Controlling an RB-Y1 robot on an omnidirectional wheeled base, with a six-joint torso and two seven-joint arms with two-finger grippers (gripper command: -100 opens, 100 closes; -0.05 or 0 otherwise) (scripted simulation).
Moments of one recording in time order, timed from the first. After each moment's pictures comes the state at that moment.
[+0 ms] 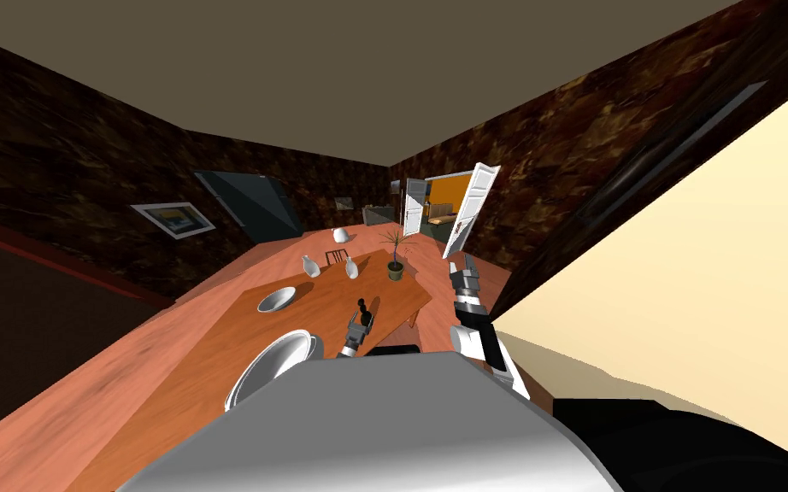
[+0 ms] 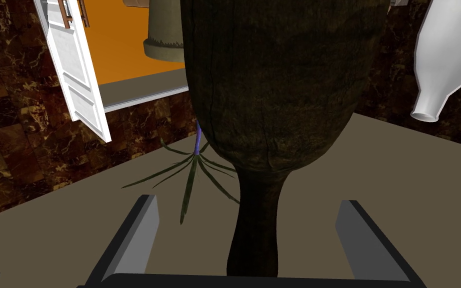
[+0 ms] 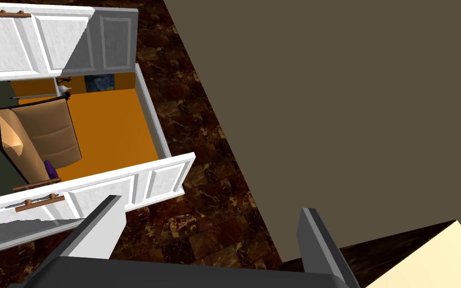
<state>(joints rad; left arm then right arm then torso) 0.29 -0.03 -0.01 -0.92 -0.43 -1.01 -1.34 0.49 -0.02 -0.06 -2.22 -0.08 -0.36 -0.06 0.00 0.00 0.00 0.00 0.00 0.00</state>
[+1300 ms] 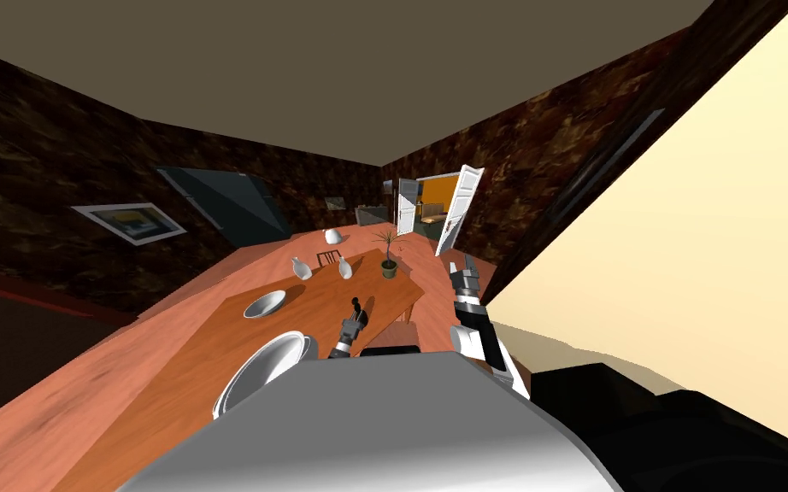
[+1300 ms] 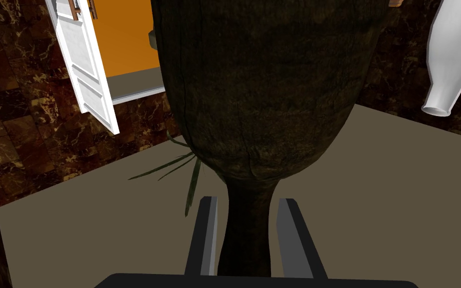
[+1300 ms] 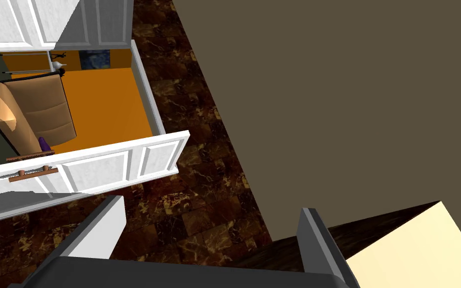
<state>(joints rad) 0.21 0.03 0.02 -0.84 -0.35 -1.05 -1.34 0.49 -0.02 -0.06 -2.22 -0.08 -0.36 -0.06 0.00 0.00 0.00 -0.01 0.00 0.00</state>
